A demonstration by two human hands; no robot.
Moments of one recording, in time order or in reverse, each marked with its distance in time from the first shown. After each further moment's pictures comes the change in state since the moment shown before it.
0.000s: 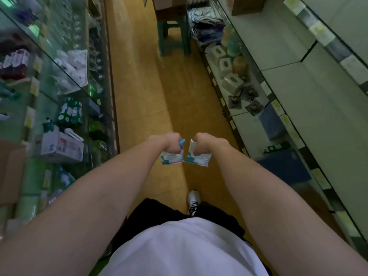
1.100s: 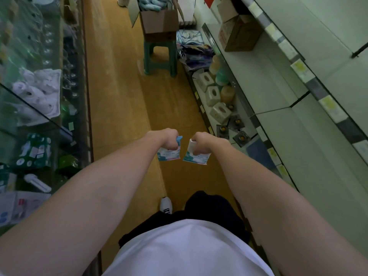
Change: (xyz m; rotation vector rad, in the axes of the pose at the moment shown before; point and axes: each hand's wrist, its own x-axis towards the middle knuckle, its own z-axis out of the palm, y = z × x) left_hand 0.174 -0.079 -0.192 -0.065 0.049 0.111; right_hand 0.153 -0.051 -0.189 -0.081 0.100 0.061
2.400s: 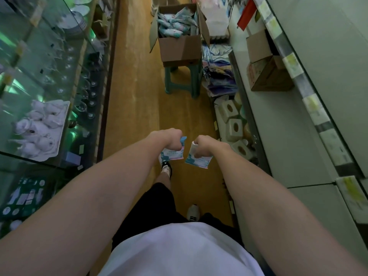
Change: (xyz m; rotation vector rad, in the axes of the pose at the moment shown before) left_hand 0.246 -0.007 -0.245 -0.024 0.023 -0.169; right_hand 0.285 0.043 -0.242 0.012 -0.112 -0.145
